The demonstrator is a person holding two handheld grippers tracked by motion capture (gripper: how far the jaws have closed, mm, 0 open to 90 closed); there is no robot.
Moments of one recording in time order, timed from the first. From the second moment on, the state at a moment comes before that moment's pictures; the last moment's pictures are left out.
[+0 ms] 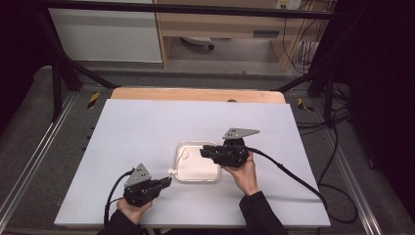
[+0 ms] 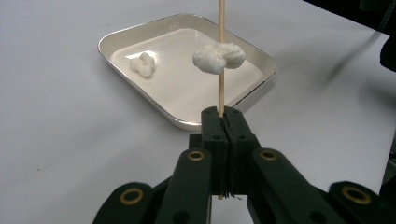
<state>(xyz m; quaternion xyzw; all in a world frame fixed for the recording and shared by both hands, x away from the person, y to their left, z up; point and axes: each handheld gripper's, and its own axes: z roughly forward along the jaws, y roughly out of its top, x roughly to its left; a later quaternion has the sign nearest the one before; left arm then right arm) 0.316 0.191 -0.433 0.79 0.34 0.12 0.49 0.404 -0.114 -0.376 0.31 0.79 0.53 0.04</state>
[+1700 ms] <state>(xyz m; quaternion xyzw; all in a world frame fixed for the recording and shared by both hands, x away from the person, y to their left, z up) 0.309 0.179 -0.432 0.81 0.31 0.13 0.48 0.403 -0.097 -0.362 0.29 0.75 0.58 -0.05</state>
